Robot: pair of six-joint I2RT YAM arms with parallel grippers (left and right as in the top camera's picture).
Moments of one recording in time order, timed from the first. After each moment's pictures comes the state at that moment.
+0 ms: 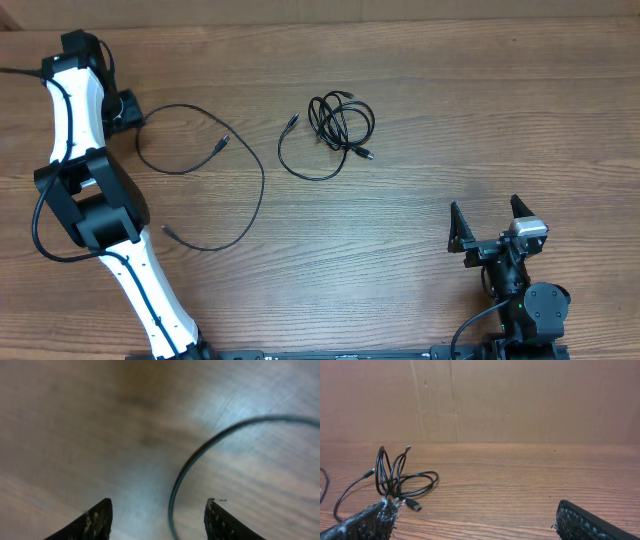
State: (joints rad) left arm 0.35 2.45 2.21 -1.17 -0.11 -0.08; right arm 0.01 0.01 0.02 -0.03 -0.12 0.04
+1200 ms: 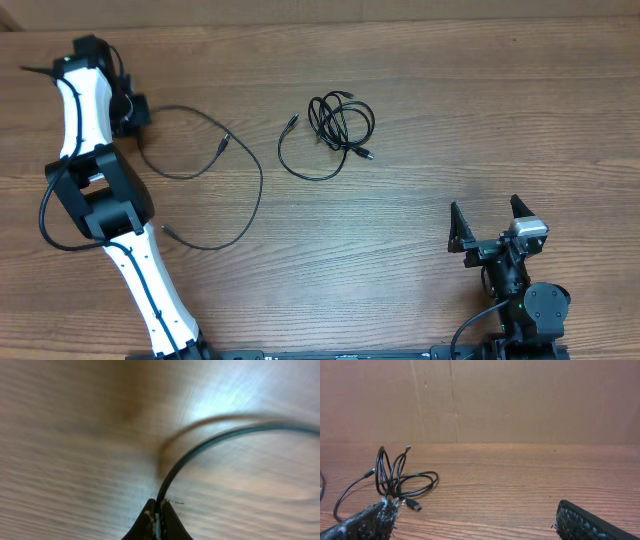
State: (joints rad) left arm 0.34 2.56 2.37 -1.24 -0.03 0.03; right arm 0.01 0.01 0.02 -0.03 -0.12 0.04
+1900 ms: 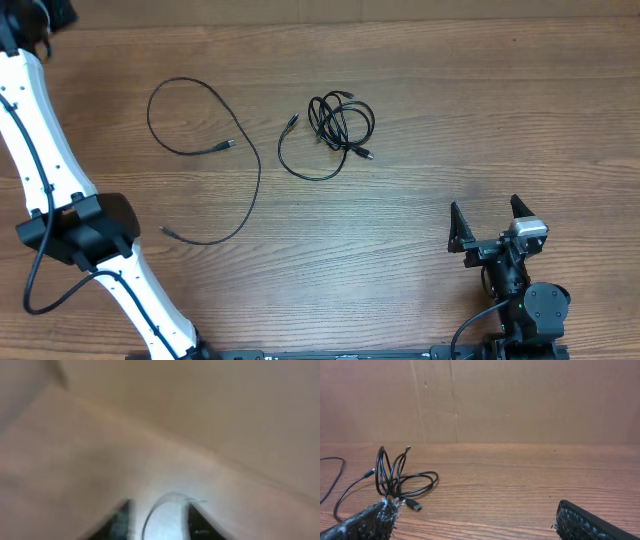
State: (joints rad) left arm 0.40 2.32 2.69 -1.15 0.15 -0.17; right arm 0.01 0.01 0.02 -0.03 -0.12 0.04
